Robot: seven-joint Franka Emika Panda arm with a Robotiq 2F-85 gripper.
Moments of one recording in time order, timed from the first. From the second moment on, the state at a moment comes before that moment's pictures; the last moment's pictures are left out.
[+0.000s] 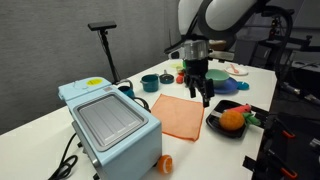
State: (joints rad) arm 0.20 0.13 0.12 -2.09 0.11 2.03 -0.75
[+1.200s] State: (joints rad) arm 0.22 0.28 0.26 -2.15 0.24 2.20 -0.54
